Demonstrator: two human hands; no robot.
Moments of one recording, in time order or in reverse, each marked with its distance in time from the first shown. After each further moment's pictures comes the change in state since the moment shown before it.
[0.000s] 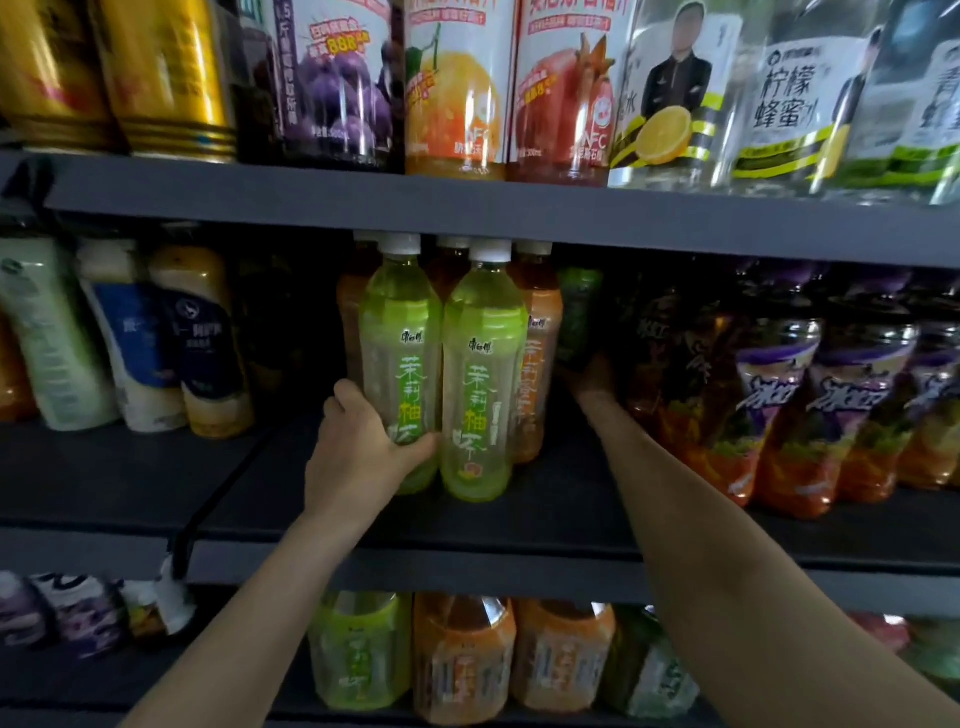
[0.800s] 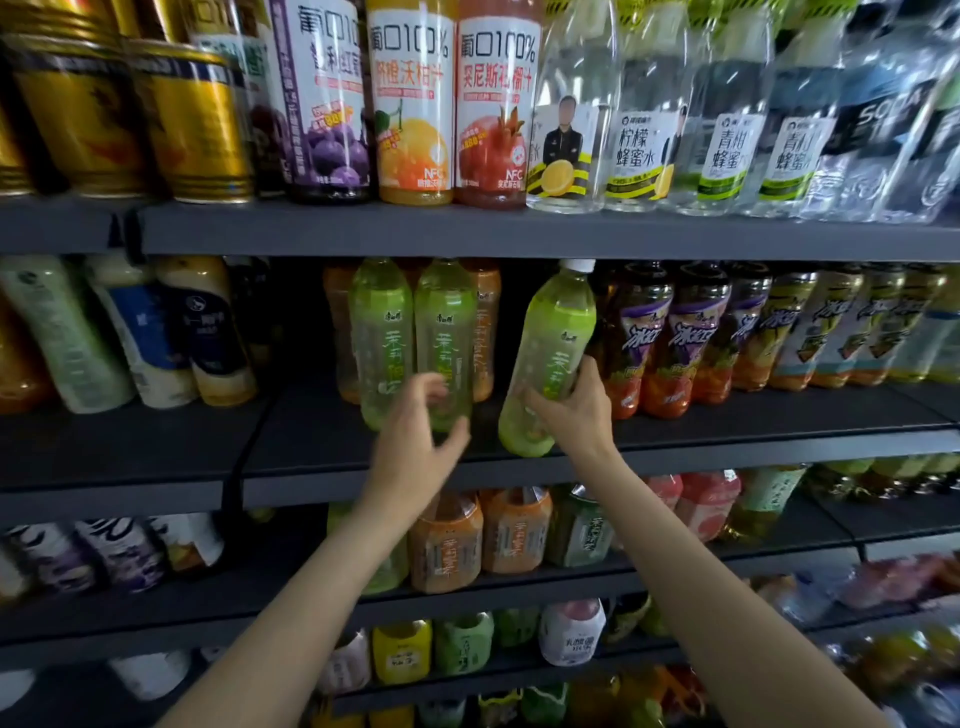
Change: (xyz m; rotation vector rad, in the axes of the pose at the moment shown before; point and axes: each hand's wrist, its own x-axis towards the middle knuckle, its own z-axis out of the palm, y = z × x) left_hand -0.084 0.032 -0.026 -0.270 -0.137 0.411; right_hand -0.224 -0.076 -0.091 -0.053 0.066 0.017
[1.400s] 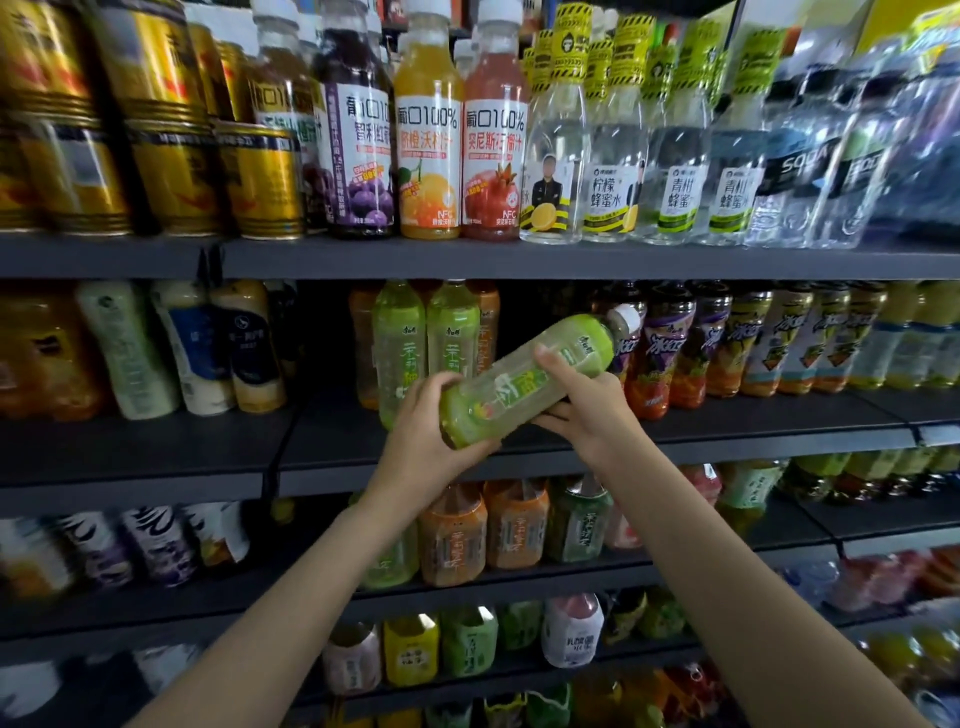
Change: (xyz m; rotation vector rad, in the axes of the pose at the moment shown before) left_hand -0.026 0.041 -0.040 -0.084 -0.082 0.074; right_hand -0.056 -0.065 -0.040 0.689 -0.174 0.285
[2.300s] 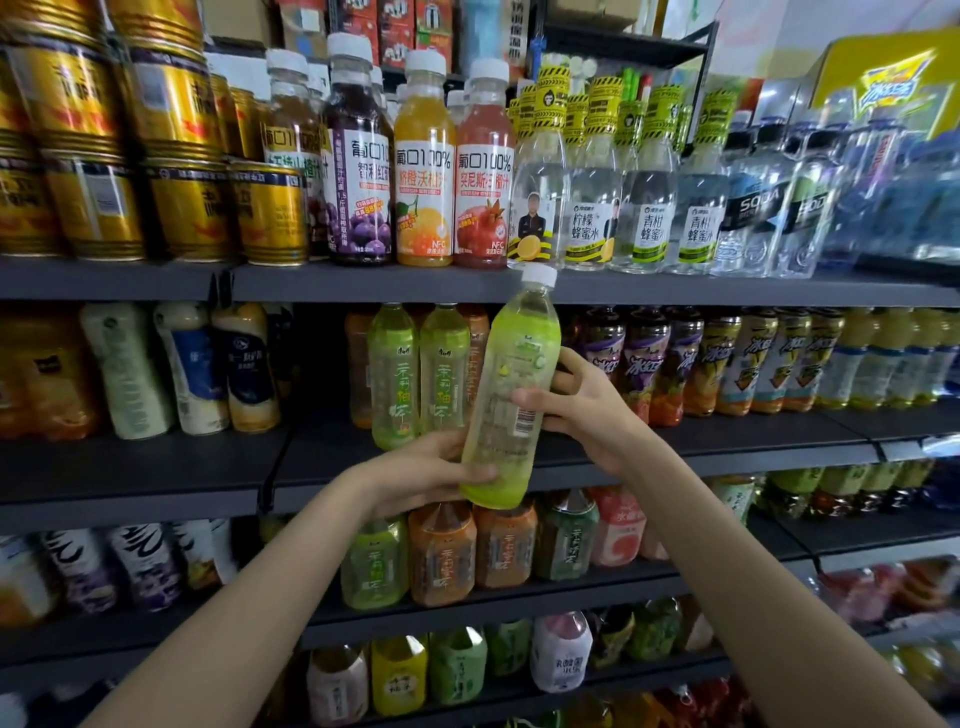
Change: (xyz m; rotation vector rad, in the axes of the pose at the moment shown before) left_hand 0.007 0.010 -0.019 -0.656 -0.705 -0.495; right_hand -0.015 -0.023 -0.012 -0.352 -0.285 -0.186
